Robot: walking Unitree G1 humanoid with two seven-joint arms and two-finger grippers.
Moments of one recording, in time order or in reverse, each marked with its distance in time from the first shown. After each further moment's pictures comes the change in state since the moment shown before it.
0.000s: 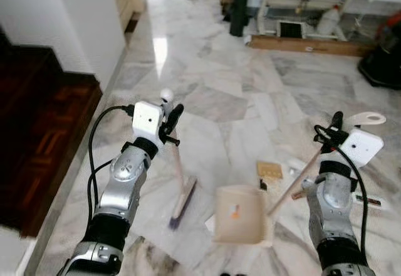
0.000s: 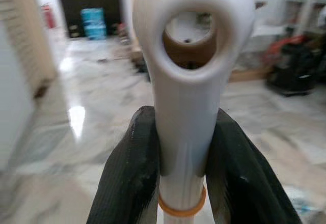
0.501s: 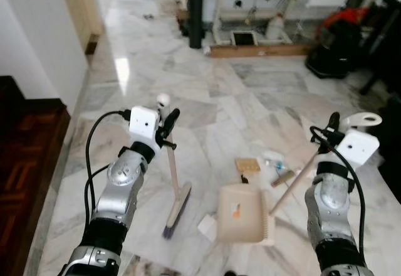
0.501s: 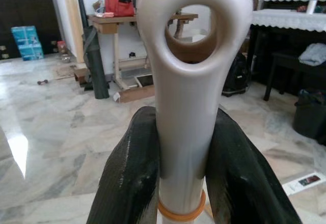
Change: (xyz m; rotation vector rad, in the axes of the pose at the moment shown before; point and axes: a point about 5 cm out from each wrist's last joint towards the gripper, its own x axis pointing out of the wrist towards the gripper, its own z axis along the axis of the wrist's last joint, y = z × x) left arm 0.003 -0.003 0.002 0.005 -0.008 -0.012; right arm 0.000 -0.010 -0.001 -0.015 0.002 -0.034
